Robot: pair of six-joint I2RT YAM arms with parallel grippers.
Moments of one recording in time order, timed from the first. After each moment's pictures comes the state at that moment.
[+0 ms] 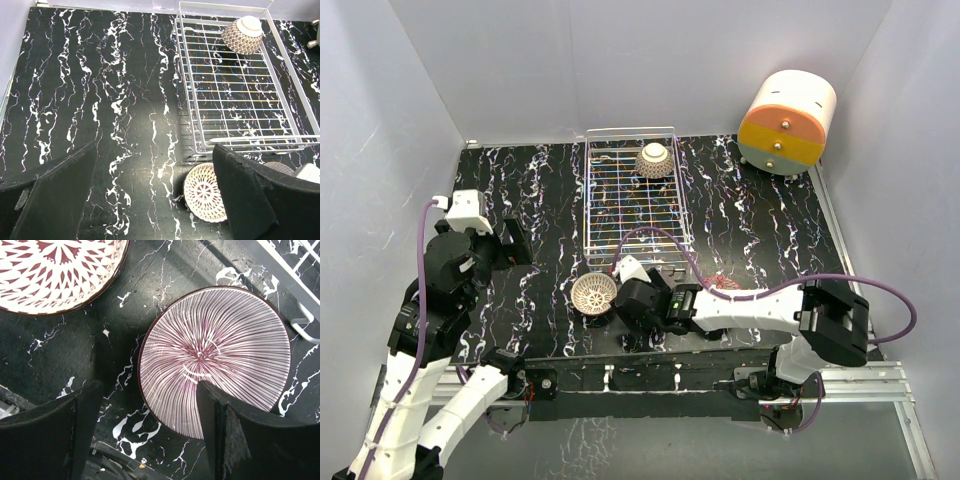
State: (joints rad) left arm -0.36 0.62 1.07 -0.76 -0.28 -0.21; right arm 1.23 1.52 0.92 -0.39 0.41 0.39
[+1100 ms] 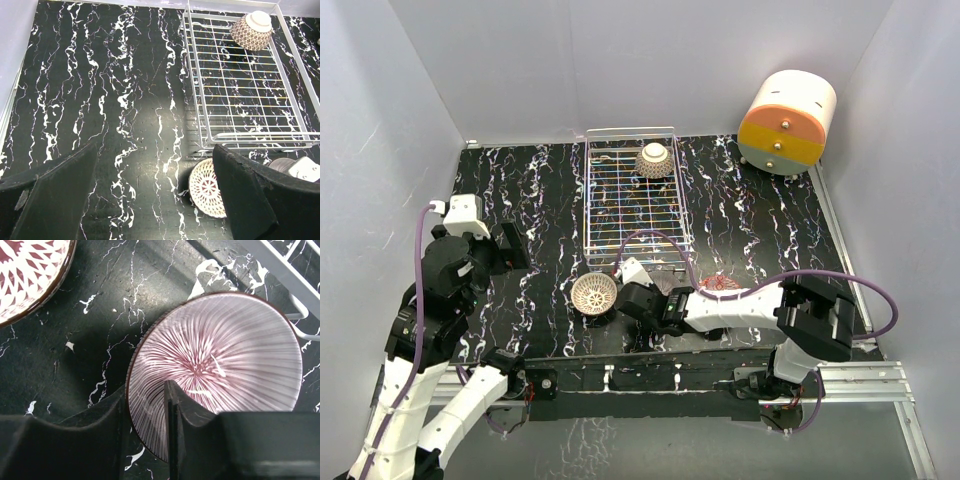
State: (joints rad) left arm -0.36 0.60 1.07 -0.80 -0.31 -0.21; right arm 1.21 1.60 0.87 -0.31 0.49 0.40
